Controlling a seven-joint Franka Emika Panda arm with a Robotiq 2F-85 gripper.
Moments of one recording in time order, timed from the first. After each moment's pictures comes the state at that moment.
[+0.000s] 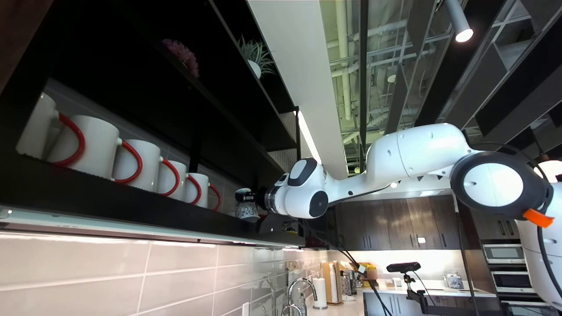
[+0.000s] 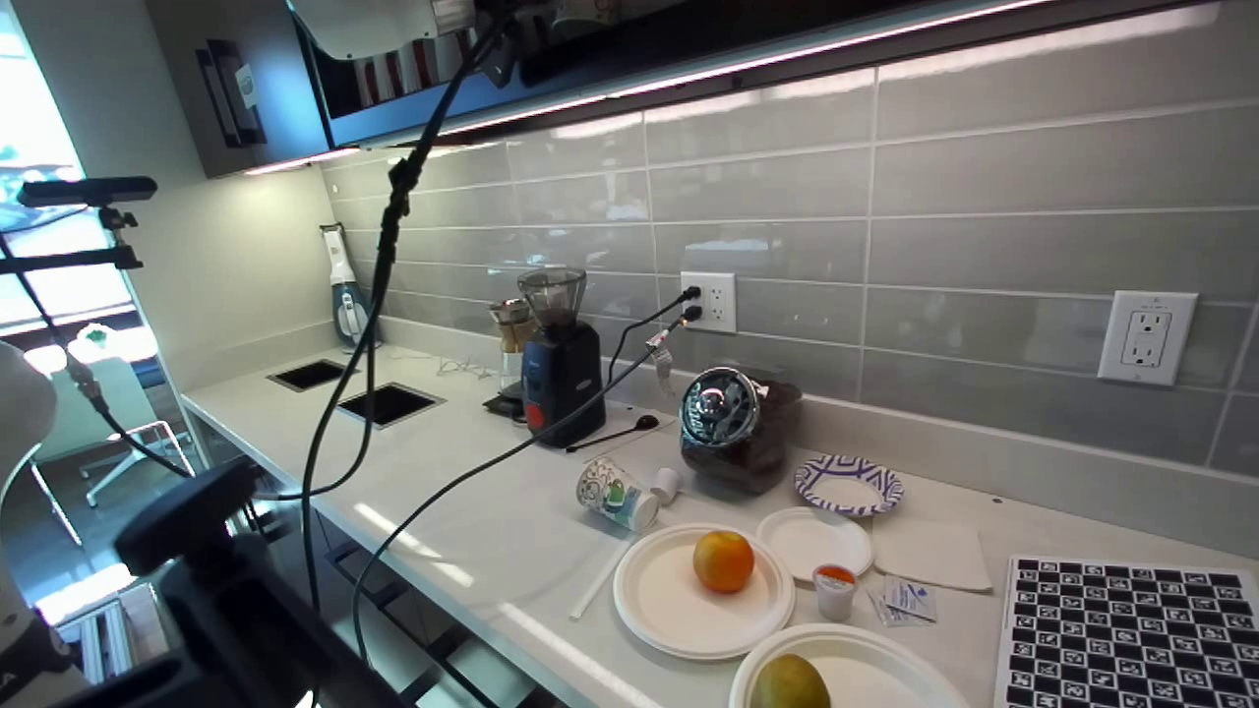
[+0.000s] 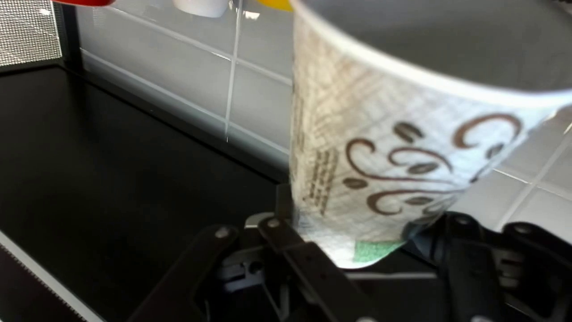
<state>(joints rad) 1.56 0.31 -1.89 -1.63 -2.48 2.90 2.55</state>
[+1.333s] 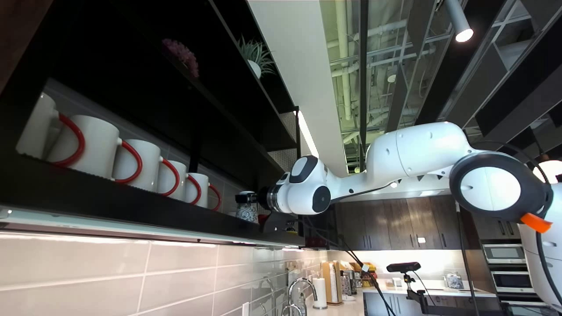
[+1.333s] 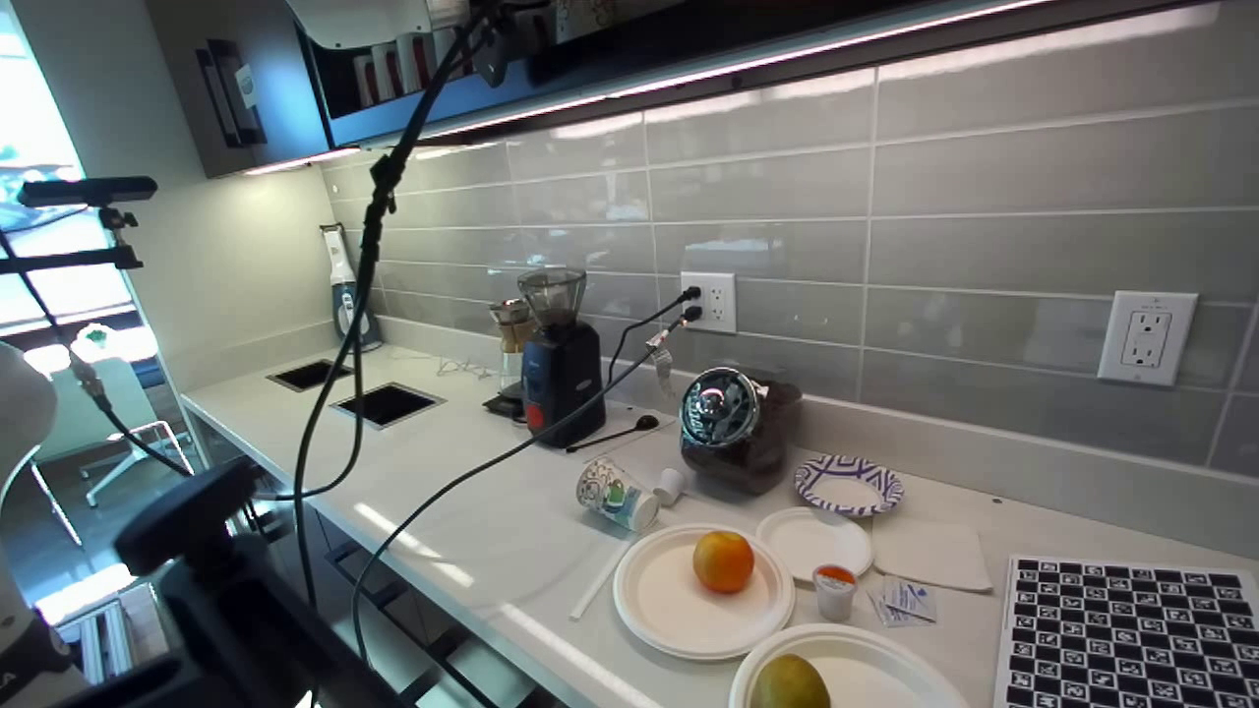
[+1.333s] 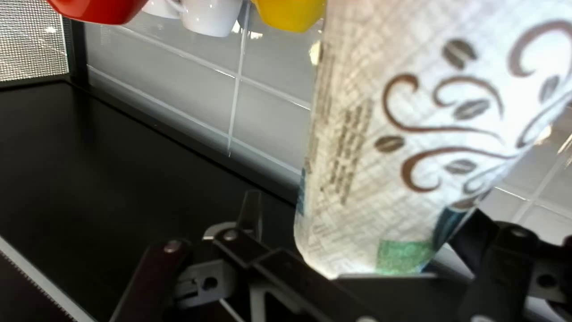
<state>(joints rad) 1.52 0.36 -1.90 -1.62 -2.43 3.00 2.54</state>
